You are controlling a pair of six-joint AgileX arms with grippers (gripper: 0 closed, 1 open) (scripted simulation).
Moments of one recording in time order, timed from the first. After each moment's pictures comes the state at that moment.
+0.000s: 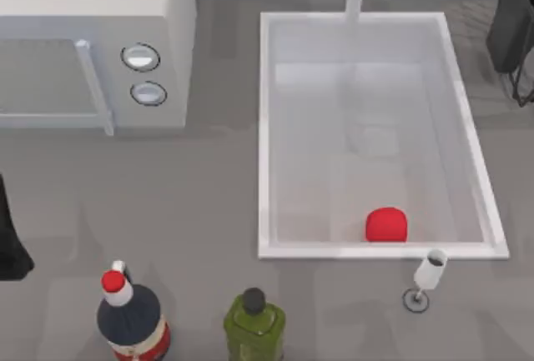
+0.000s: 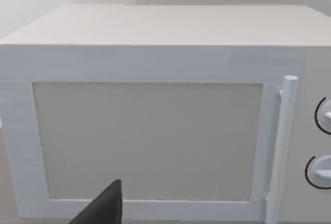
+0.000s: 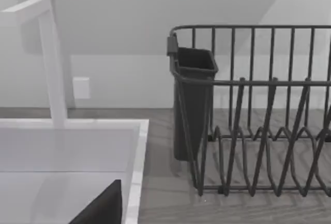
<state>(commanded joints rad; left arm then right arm) 0.00 0.00 0.00 0.00 0.00 0.00 0.00 0.00 0.00 0.00 0.00 0.00</state>
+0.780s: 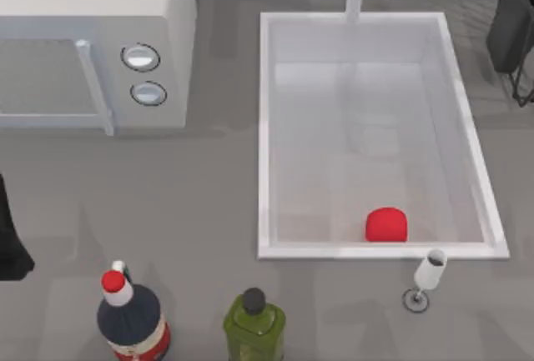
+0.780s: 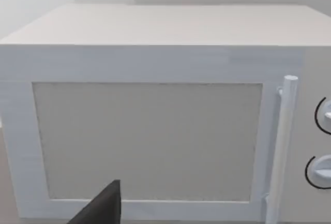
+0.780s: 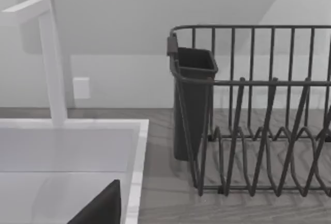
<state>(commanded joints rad) 0.00 0.00 0.00 0.00 0.00 0.00 0.00 0.00 0.00 0.00 0.00 0.00</state>
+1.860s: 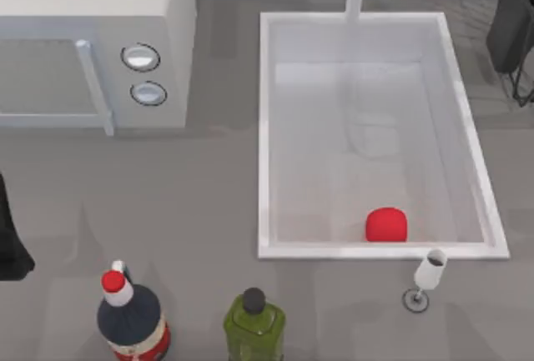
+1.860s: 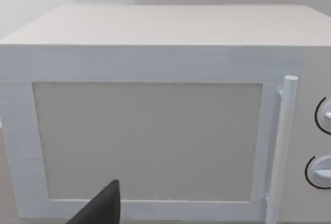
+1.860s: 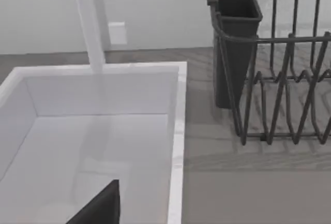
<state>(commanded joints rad) 0.00 0.00 0.00 0.00 0.00 0.00 0.08 0.29 0.24 -0.17 0.00 0.08</state>
